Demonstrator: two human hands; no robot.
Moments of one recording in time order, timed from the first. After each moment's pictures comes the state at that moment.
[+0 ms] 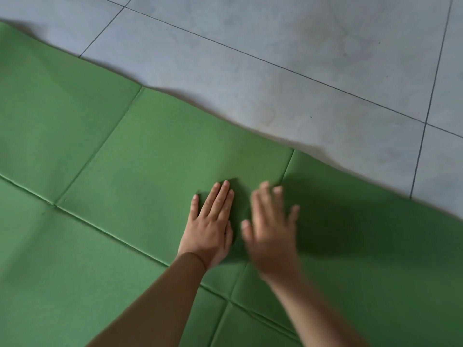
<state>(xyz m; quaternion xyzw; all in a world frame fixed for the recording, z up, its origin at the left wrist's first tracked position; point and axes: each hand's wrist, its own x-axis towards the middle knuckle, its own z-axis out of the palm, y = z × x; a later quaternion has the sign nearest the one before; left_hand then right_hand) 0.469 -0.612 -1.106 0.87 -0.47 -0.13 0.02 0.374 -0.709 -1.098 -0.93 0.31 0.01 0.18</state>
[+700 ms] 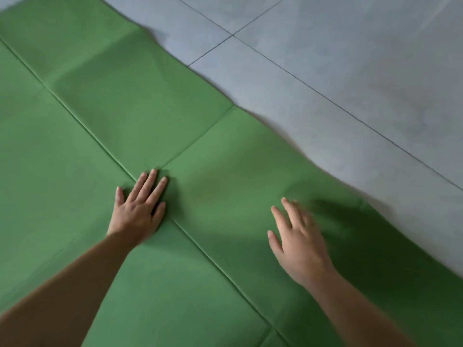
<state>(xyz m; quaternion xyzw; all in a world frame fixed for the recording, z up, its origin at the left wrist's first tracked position) 0.602 -0.424 -1.104 0.97 -0.22 -0.14 0.00 0.445 -0.696 -1.057 -0.98 0.12 0.14 0.12</state>
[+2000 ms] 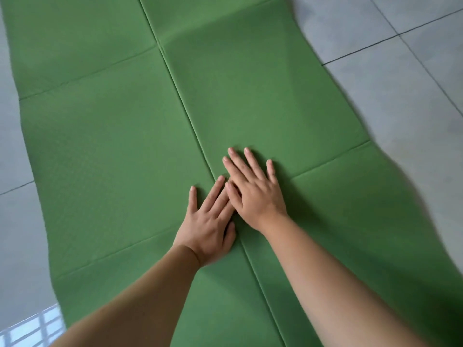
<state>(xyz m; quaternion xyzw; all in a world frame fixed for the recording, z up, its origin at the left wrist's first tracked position) 0.626 -0.408 -1.105 0.97 -0.21 -0.11 0.04 0.682 -0.538 -1.122 -0.96 -0.18 0.12 0.16</state>
